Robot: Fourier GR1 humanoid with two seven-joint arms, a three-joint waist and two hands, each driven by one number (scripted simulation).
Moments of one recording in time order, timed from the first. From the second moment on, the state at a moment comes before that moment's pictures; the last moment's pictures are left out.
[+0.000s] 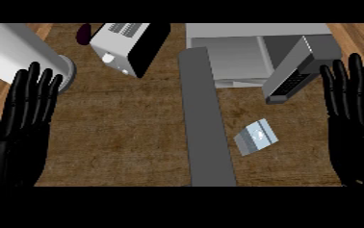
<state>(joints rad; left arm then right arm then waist) 0.03 0.07 0.00 -2.10 0.01 -0.03 0.01 -0.02 -0.05 0.01 -2.10 -0.03 -0.02 -0.04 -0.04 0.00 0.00</state>
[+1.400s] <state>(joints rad) 0.43 0.01 -0.20 -2.05 0.16 0.02 -0.26 0.40 -0.11 0.05 -2.14 -0.13 0.31 -0.07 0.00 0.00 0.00</state>
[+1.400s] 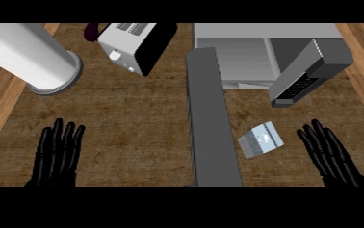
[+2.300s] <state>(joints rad) 0.61 0.04 -0.23 -2.04 0.18 -0.04 -0.44 0.21 -0.05 -0.07 -1.53 0.05 0.21 -0.44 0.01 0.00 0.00</state>
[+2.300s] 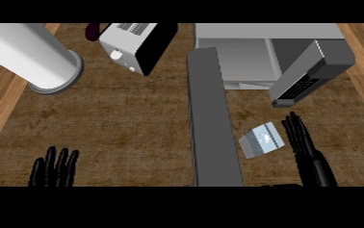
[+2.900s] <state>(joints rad) 0.65 0.05 -0.24 -2.03 0.19 -0.05 -0.49 0.06 -0.08 -0.12 -1.14 0.11 0.18 -0.70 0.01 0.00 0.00</state>
